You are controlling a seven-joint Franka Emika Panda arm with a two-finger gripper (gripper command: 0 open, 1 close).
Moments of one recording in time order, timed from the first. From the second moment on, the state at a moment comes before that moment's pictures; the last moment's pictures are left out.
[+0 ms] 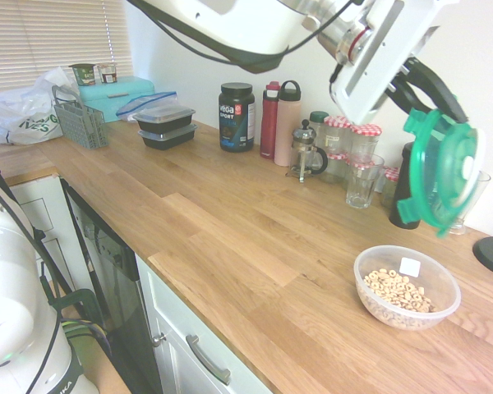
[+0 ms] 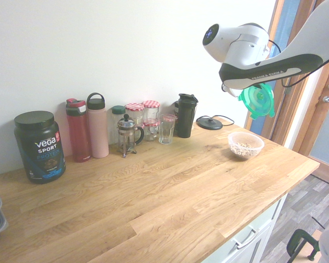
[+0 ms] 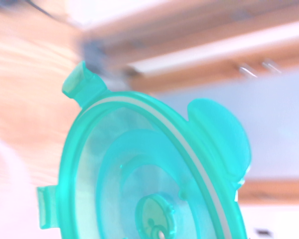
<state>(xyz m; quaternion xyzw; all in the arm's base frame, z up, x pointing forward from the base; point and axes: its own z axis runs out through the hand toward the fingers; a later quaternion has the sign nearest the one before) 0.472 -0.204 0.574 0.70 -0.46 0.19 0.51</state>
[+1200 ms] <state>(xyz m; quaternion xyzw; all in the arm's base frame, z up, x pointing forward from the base) 0.506 -0.233 0.451 0.70 -0.45 0.16 0.53</state>
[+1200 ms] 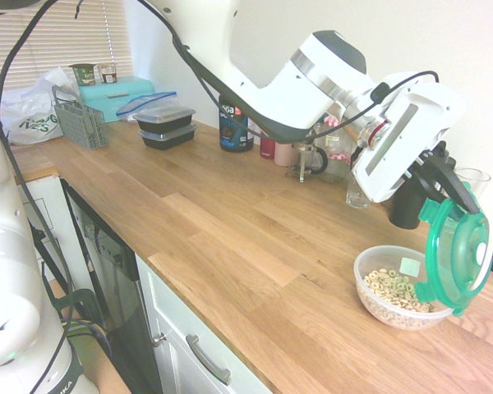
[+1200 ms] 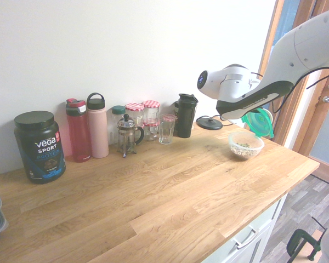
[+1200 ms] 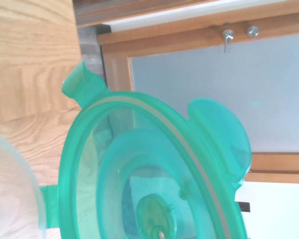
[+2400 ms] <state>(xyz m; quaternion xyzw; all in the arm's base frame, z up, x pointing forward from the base) 0.501 -0.156 0.405 0.75 -0.40 0.17 0.49</state>
